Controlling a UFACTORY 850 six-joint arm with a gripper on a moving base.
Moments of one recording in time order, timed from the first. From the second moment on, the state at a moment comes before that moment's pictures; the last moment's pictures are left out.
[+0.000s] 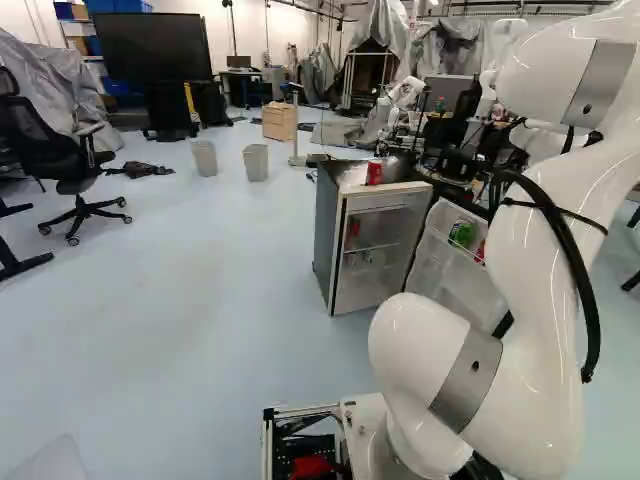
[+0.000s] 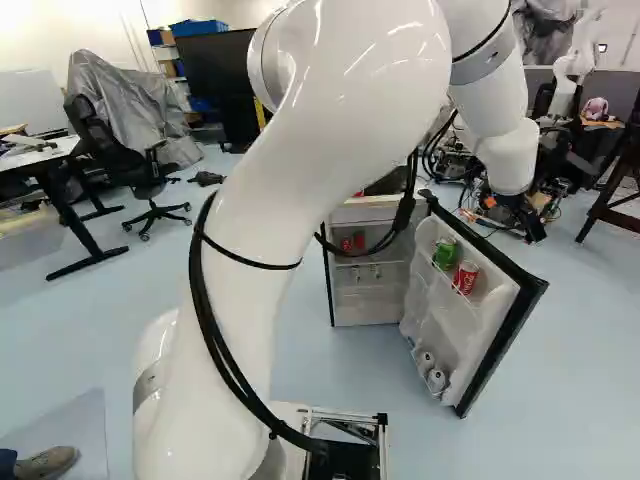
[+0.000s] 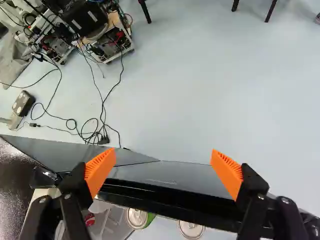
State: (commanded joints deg) arm -51.7 -34.7 -84.9 22.2 -11.1 0.0
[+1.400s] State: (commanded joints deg) arm -53.3 -41.6 -89.9 22.2 -23.7 0.0
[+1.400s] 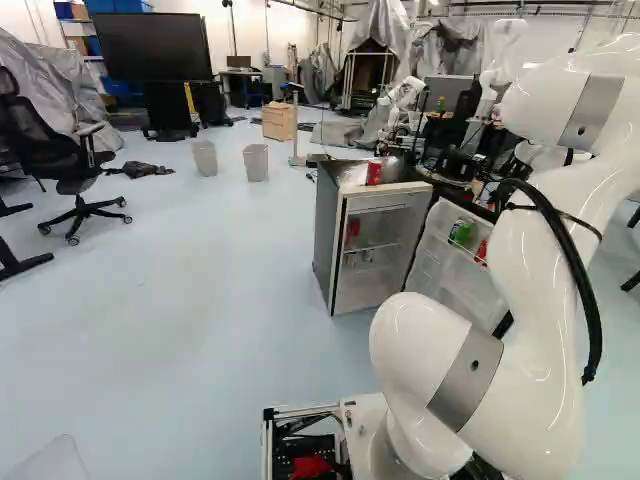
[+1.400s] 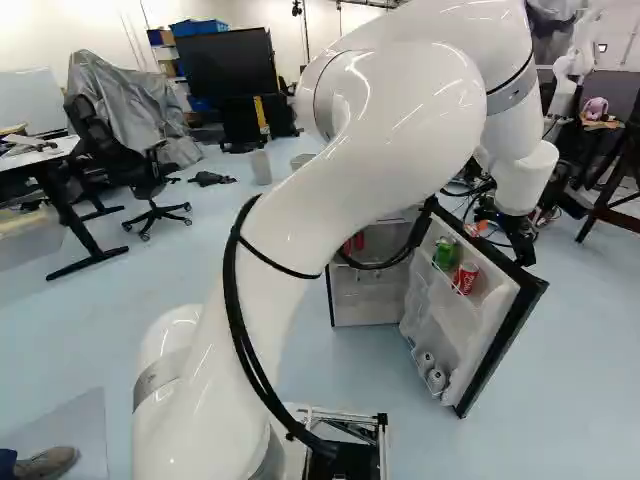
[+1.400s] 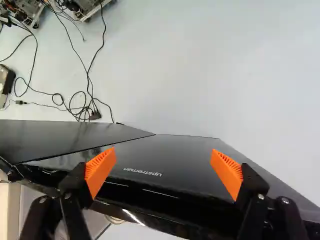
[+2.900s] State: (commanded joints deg) arm -54.0 -34.6 -79.6 22.2 -27.2 0.0
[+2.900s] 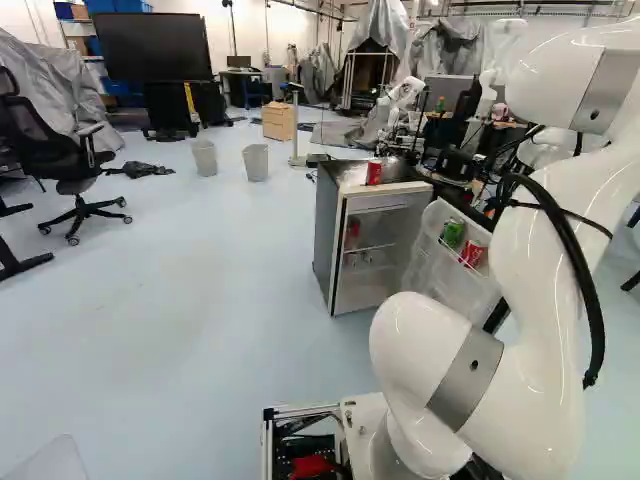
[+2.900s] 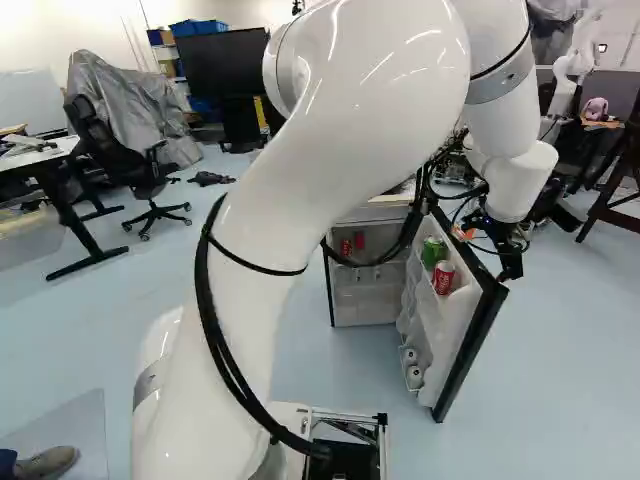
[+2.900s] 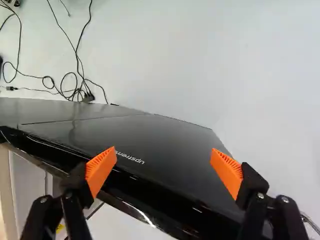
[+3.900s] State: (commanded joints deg) arm -51.4 -28.4 -70.8 22.2 -27.2 0.0
